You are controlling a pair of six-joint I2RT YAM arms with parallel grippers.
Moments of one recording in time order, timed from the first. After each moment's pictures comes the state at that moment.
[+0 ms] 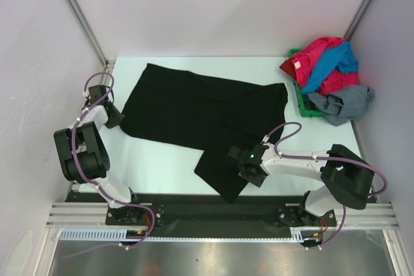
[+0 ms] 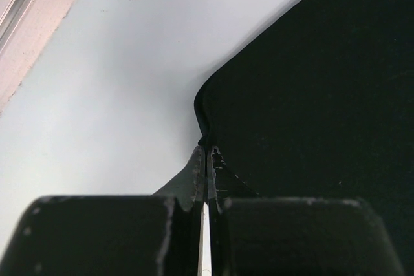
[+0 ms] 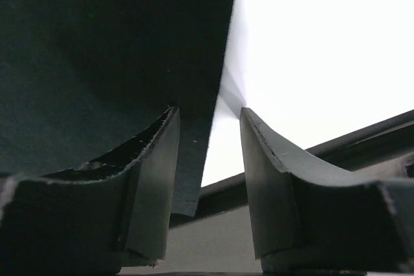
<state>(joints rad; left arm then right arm) 0.30 1.68 1.05 -0.35 -0.09 -0.39 1.06 1.48 0.79 -0.83 0.39 1.62</state>
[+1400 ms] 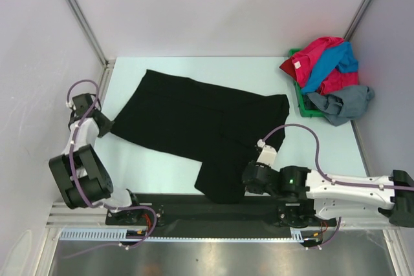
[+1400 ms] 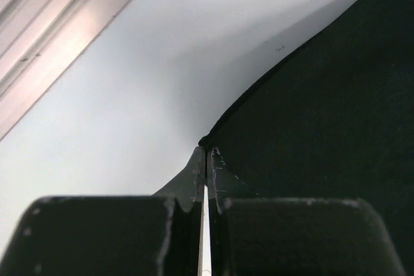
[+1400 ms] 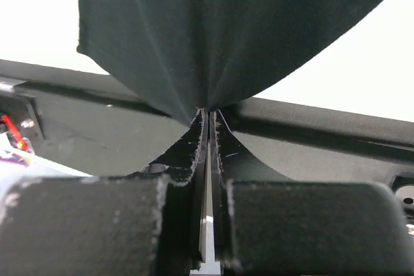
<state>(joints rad) 0.41 1.47 0.94 -0.42 -0.06 -0.42 1.32 0.99 0.63 -0.69 0.44 1.33</state>
